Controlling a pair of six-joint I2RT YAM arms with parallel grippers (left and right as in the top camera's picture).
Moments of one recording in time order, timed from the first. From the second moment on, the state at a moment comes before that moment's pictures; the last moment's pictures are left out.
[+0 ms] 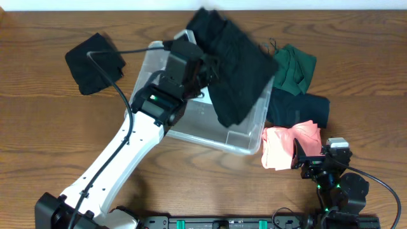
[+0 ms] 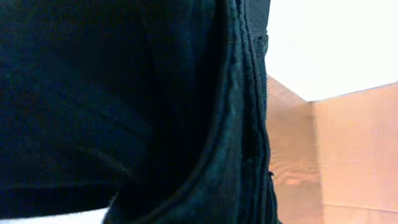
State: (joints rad) left arm -0.53 1.48 1.26 -0.39 0.03 -0.94; right arm -0.13 0.01 0.13 -0.45 -0.20 0.02
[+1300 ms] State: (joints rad) left arm -0.24 1.36 1.24 -0.89 -0.33 -0.86; right arm -0.13 0.01 0.13 -0.45 -0.20 0.02
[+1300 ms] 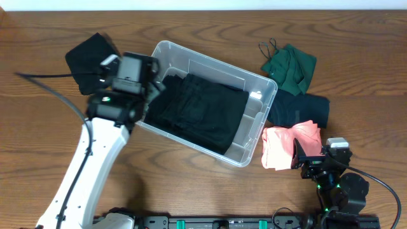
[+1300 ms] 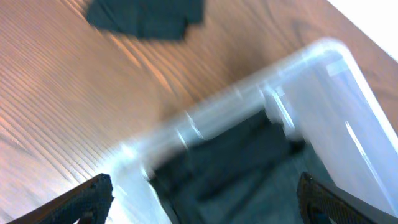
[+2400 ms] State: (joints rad) left arm 0.01 1.70 1.24 -0.69 0.16 -0.03; right arm -0.13 0.01 0.13 -0.45 -0.20 0.02
